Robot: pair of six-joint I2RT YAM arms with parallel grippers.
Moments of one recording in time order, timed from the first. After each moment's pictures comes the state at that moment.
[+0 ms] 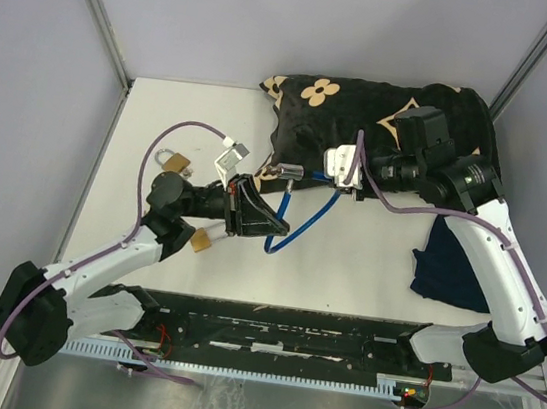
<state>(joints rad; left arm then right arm) -0.60 1.09 0.63 0.86 0.98 -1.02 0.55 1.35 1.75 -1.12 -0.62 -1.09</state>
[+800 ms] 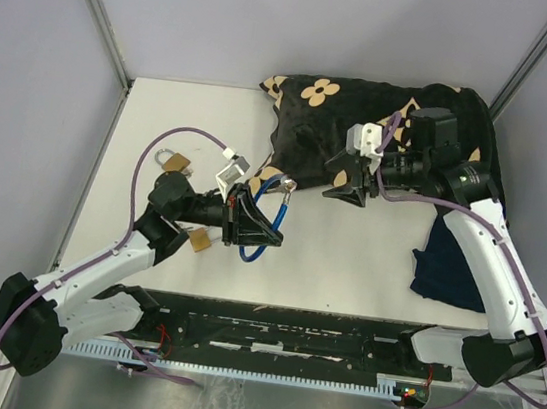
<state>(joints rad) -0.59 1.00 0.61 0.59 1.01 -0.71 0.43 1.31 1.53 -0.83 -0.96 -0.79</state>
